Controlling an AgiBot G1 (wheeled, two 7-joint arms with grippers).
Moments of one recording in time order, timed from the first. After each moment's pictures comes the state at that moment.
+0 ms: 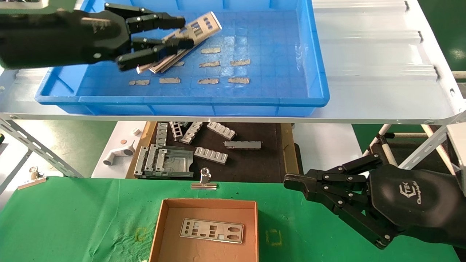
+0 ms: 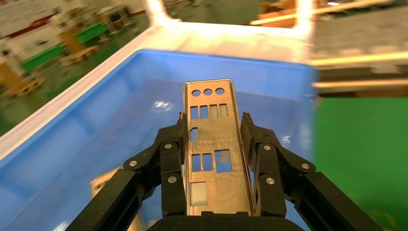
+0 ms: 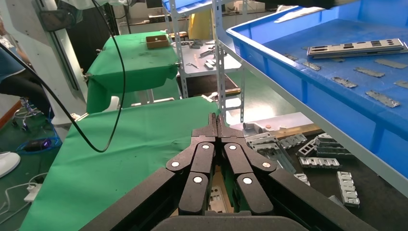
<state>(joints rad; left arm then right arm) -1.99 0.98 0.49 -0.16 1.22 1.54 0.30 1.10 -0.54 -0.44 1.23 -0.61 -1.41 0.10</state>
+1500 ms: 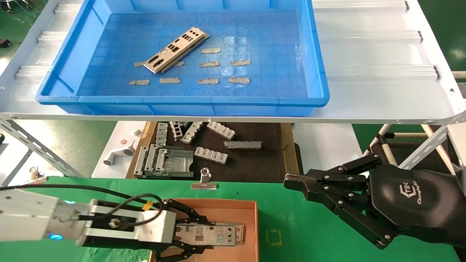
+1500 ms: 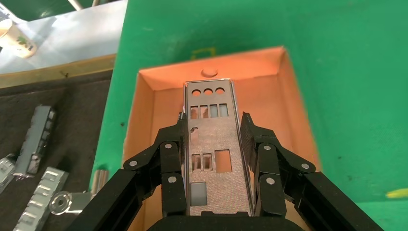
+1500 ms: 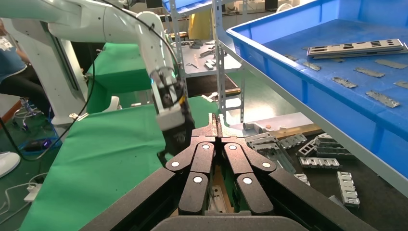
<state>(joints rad) -1.37 0.74 0.99 -1.07 1.04 1.19 0.27 1.10 -0.54 -0.44 1.23 -0.61 -1.41 0.10</state>
